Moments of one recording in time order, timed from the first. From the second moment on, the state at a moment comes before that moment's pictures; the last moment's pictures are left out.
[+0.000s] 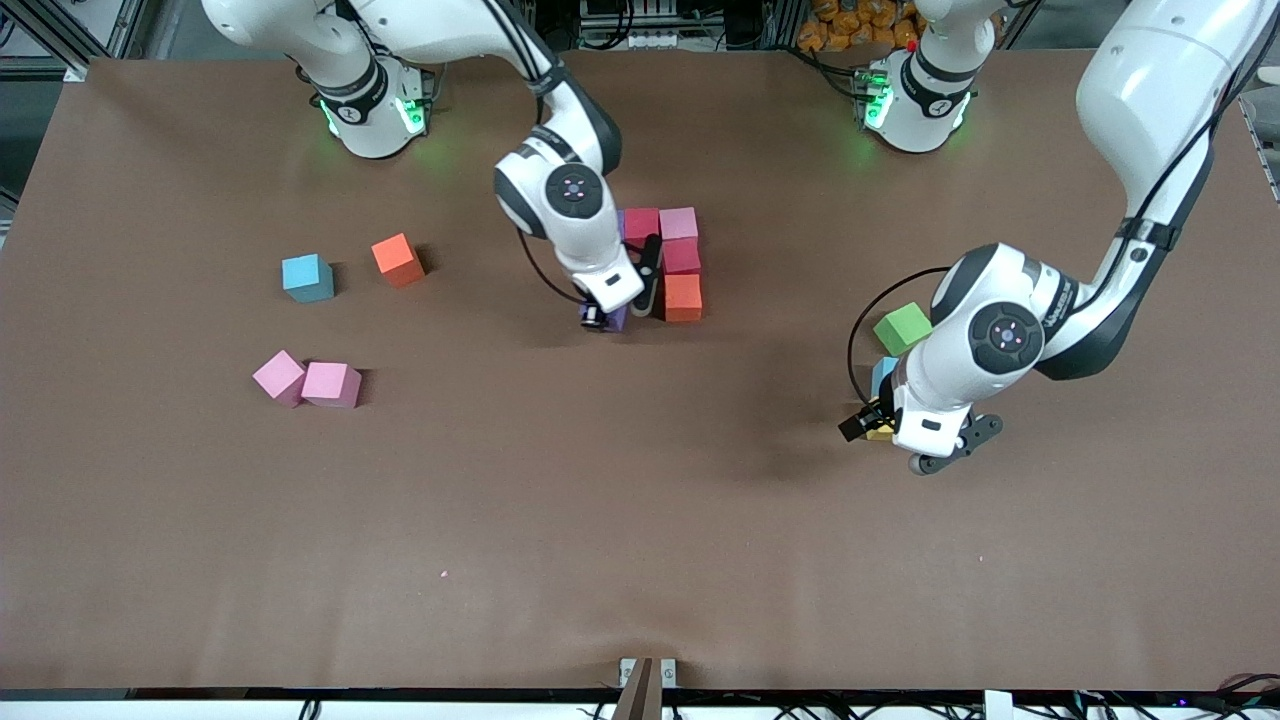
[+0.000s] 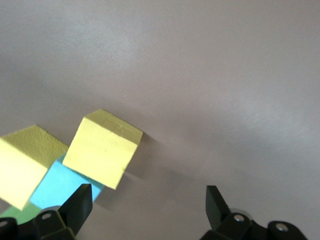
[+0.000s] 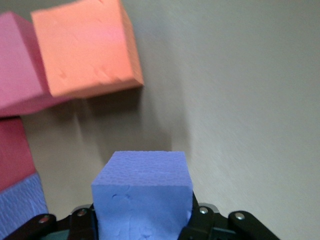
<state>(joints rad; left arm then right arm) 0.35 0.63 -0.73 -1.76 0.43 2.17 -0.98 0.89 0.53 -0.05 -1.90 0.08 2.43 -0.61</state>
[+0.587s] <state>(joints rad) 0.35 0.66 -0.65 -1.78 0.44 2.16 -0.71 0.93 0.61 -0.05 -1.79 0.09 2.37 -0.57</state>
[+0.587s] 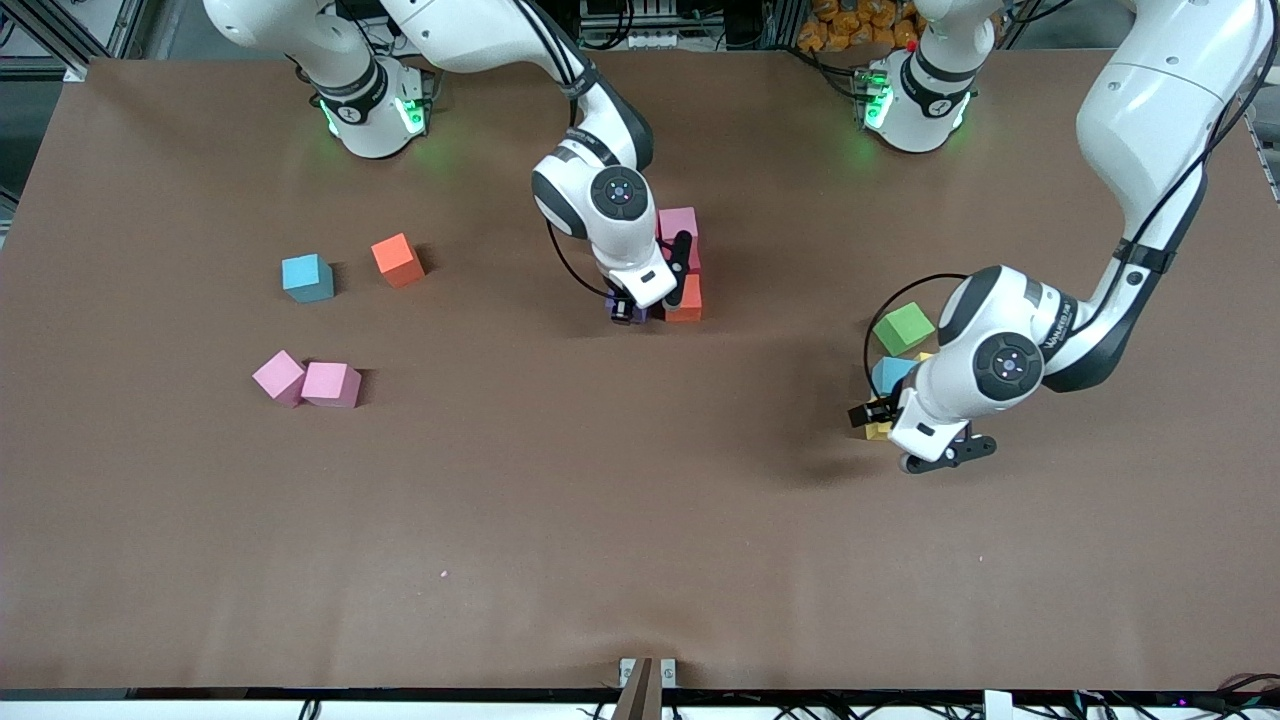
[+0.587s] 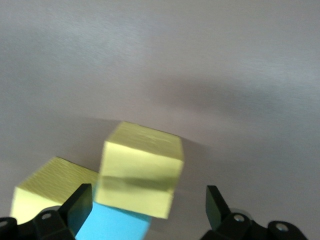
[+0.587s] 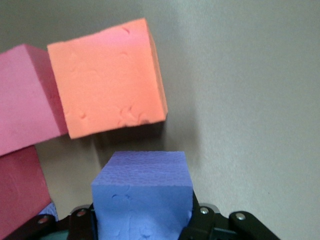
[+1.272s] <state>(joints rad) 0.34 0.67 -0.62 -1.78 0.46 2.16 -0.68 0.95 0.64 -0.05 -1.75 0.09 2.36 -0.56</state>
